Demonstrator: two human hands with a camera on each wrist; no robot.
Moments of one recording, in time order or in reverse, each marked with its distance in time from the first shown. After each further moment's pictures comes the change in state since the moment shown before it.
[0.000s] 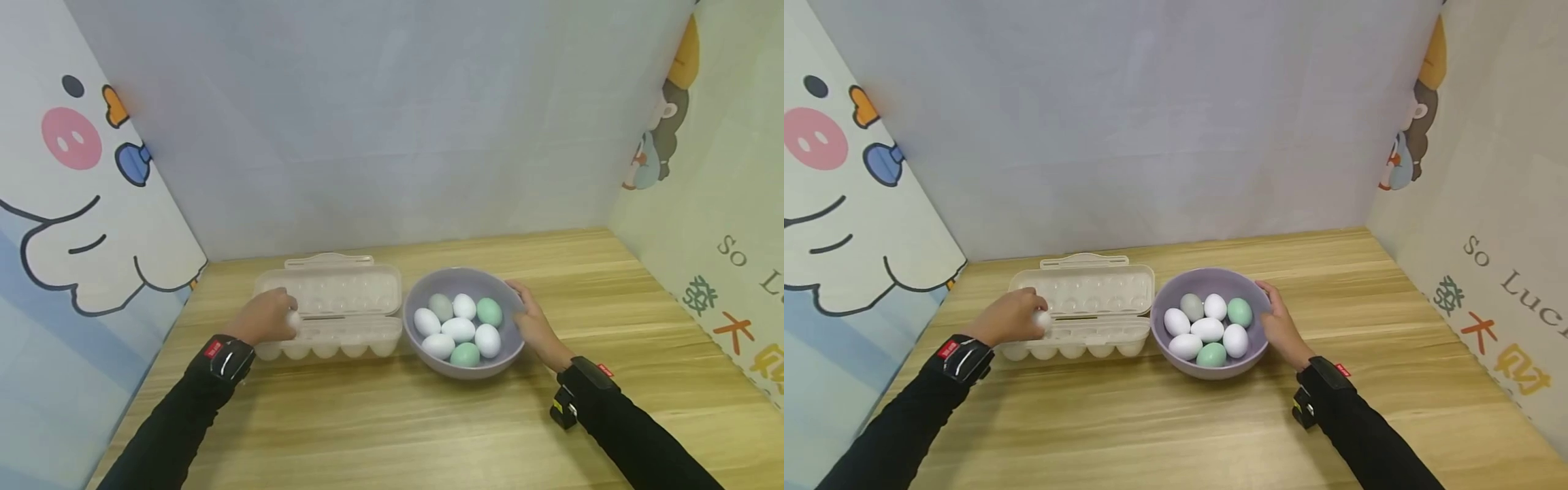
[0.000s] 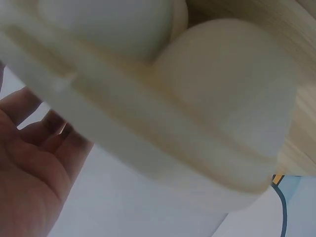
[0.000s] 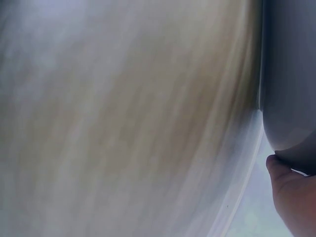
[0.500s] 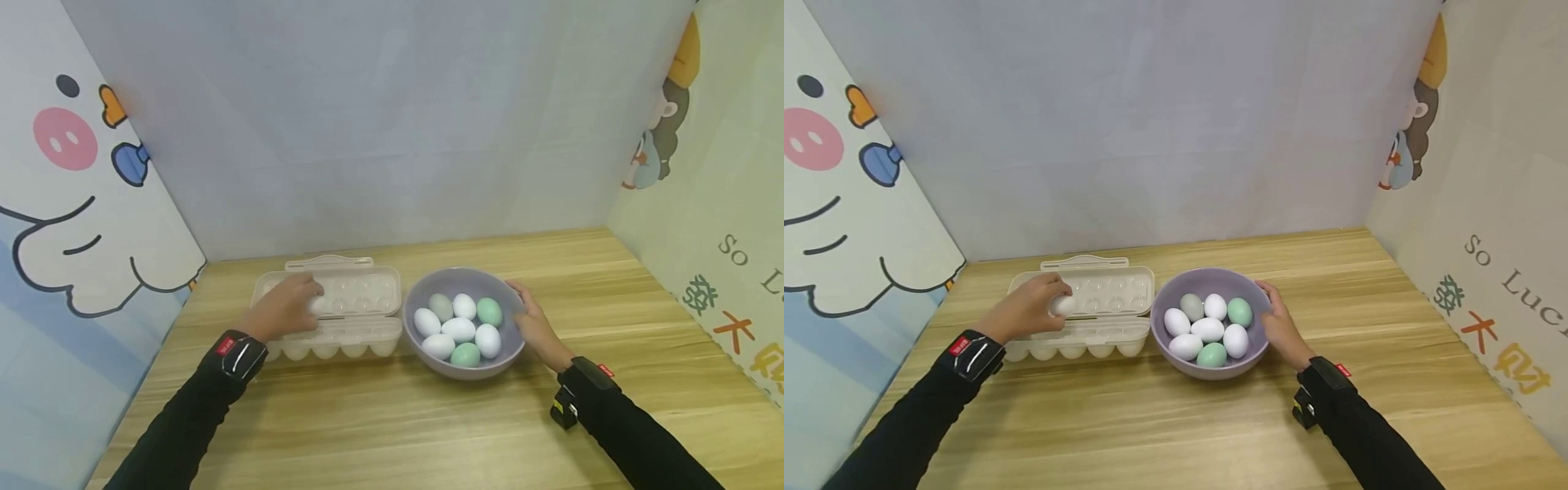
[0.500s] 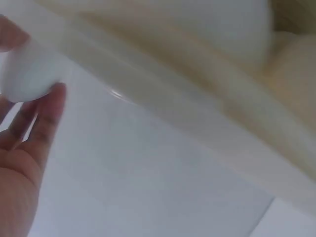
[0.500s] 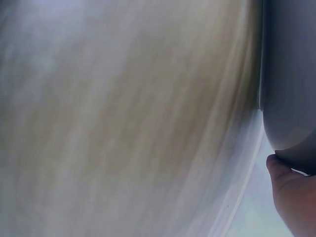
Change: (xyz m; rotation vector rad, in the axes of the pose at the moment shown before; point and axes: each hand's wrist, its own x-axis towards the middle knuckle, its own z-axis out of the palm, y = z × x) left_hand 0.024 0.017 0.000 -0.093 0.188 0.240; right_hand 0.000 0.001 0.001 0.001 0.007 0.008
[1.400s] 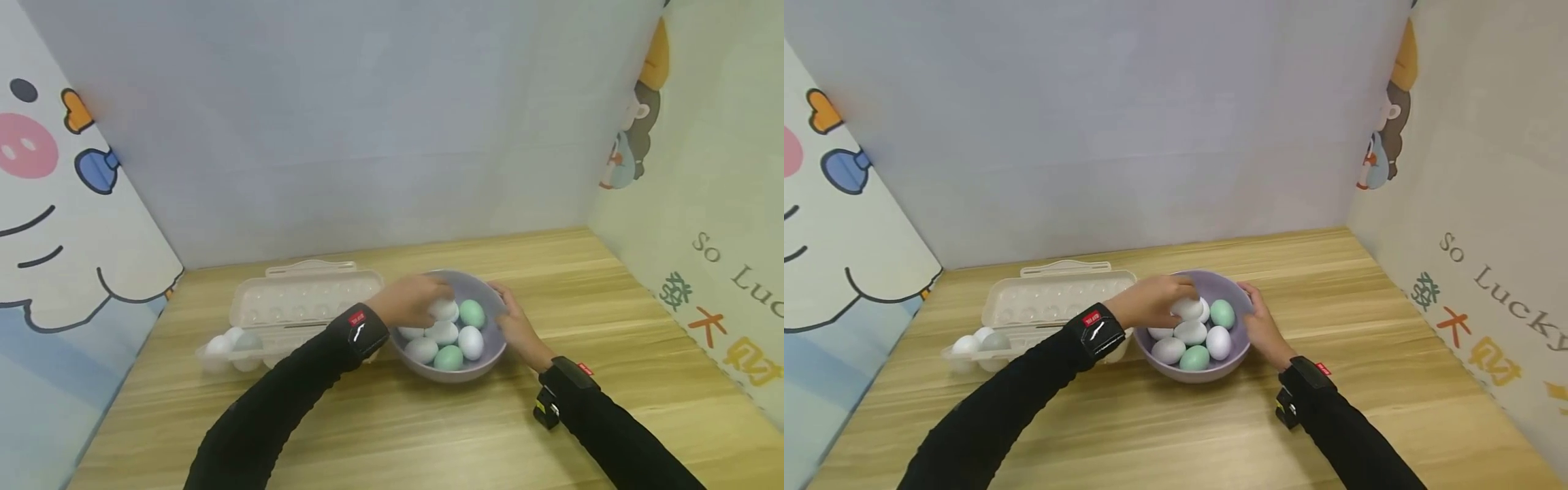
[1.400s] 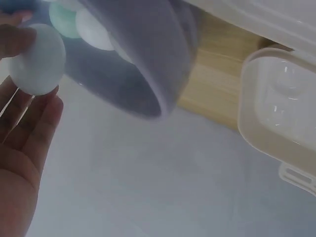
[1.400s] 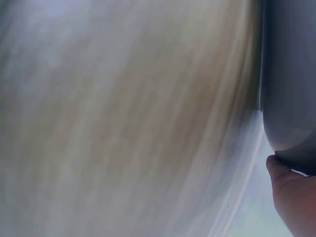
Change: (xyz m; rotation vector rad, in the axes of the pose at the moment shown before) left_hand 0.154 0.134 0.061 -0.034 -0.261 0.335; right_hand 0.005 0.010 0.000 0.019 0.023 -0.030
